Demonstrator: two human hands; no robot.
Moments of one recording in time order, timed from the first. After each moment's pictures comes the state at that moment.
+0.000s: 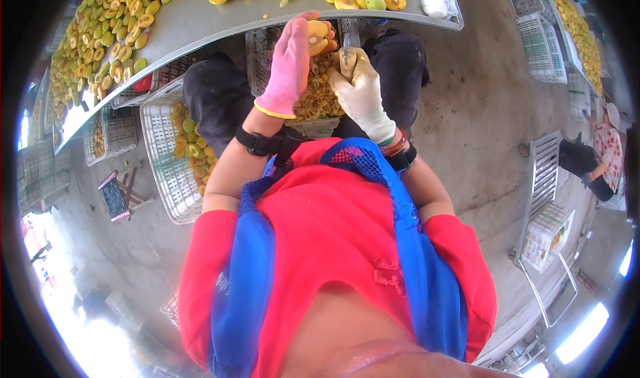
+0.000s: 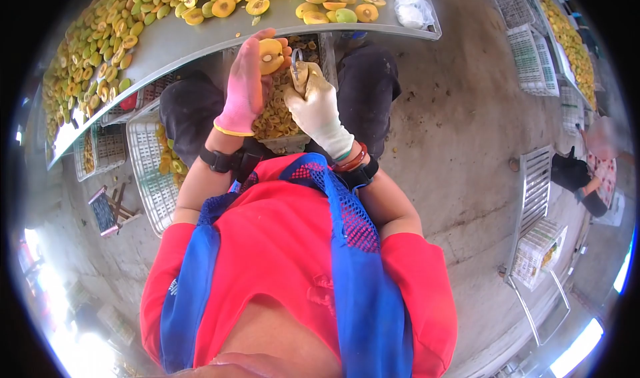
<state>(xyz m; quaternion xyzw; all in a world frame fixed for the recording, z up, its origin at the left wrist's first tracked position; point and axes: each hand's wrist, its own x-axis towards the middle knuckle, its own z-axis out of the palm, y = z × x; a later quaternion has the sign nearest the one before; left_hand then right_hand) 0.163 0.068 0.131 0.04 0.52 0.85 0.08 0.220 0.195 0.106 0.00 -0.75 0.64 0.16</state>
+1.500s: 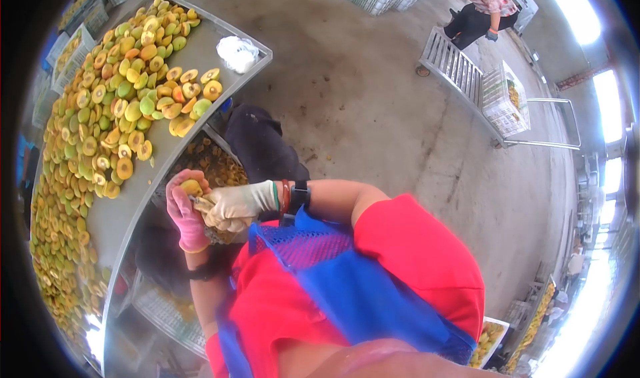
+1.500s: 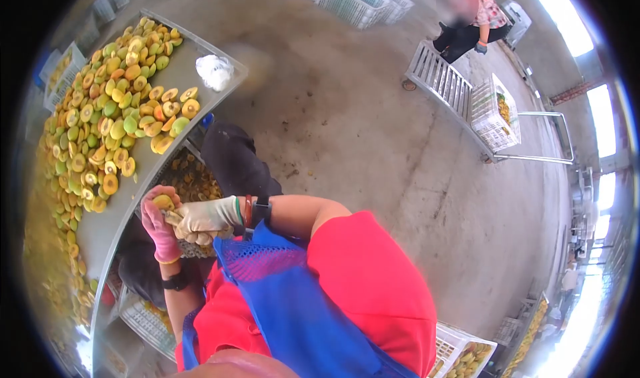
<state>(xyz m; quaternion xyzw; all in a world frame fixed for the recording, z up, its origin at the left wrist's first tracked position) 0.172 0.070 0.119 0.23 0.59 0.77 0.11 0.245 0.221 0.151 0.03 -0.37 0.84 -0.39</state>
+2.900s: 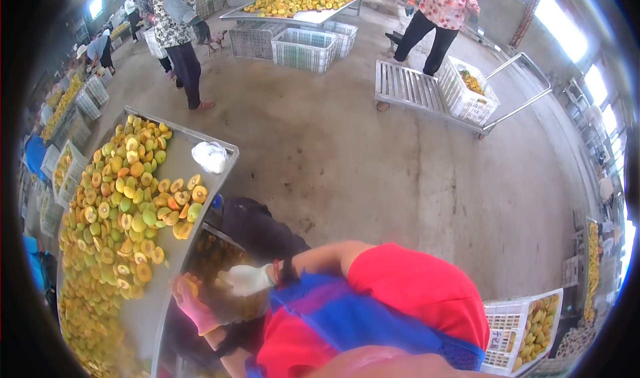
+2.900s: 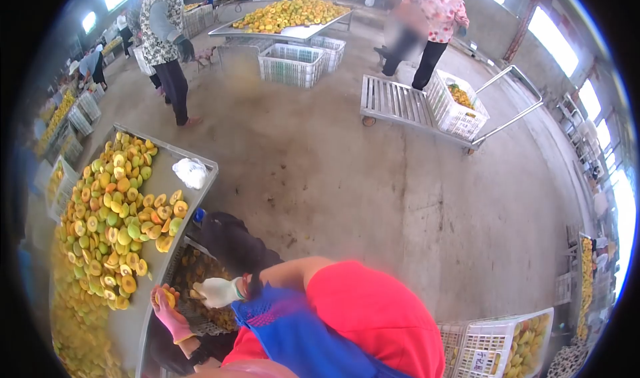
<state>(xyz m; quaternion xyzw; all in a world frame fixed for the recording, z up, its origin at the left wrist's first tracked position) 0.142 0.032 0.094 0.02 0.61 0.79 0.11 0.229 0.197 0.024 0.06 -0.86 0.49 0.08</state>
